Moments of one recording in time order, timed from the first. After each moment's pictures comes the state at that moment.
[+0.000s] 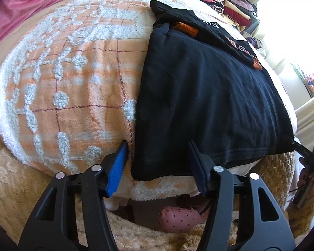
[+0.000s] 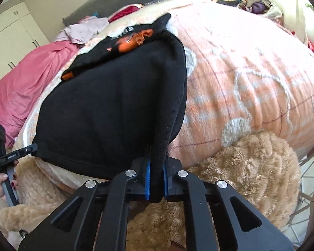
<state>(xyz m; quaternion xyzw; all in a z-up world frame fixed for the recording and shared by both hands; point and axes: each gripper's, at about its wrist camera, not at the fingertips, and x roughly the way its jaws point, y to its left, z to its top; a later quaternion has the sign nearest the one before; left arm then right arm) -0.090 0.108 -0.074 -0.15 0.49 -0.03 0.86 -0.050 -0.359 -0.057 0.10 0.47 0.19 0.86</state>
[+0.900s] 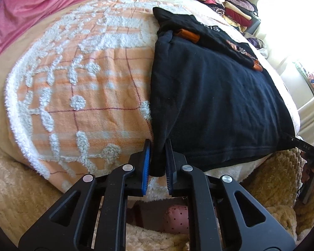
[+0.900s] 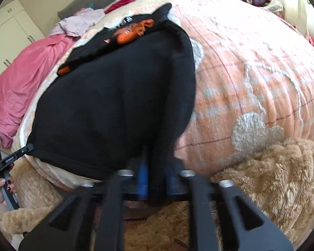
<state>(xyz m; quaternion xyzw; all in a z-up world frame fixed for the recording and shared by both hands) -0.102 0.114 -0.058 -0.13 0.48 -0.02 0.87 -0.038 -0.344 -0.058 0.09 0.50 0.18 0.84</state>
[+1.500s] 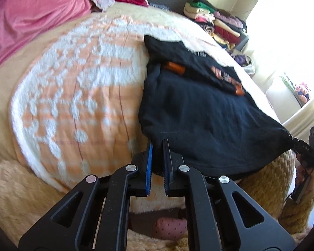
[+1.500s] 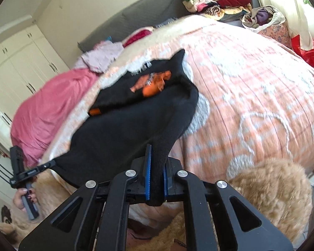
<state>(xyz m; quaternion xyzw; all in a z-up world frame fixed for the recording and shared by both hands) -0.092 0.126 -0.013 -0.16 0.42 -0.05 0.89 -0.034 -0.377 0.006 0.17 0.39 0.23 0.87</state>
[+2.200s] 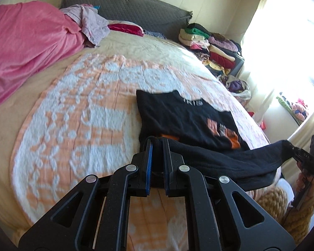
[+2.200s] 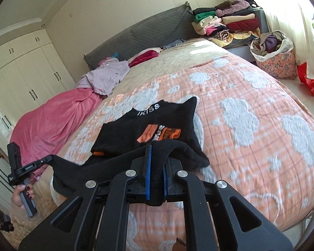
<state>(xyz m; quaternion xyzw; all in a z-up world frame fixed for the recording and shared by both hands) -0.004 0.145 0.055 -0.16 0.34 -0.05 0.93 0.050 -0.365 0.074 0.15 0.34 0.23 0.90</state>
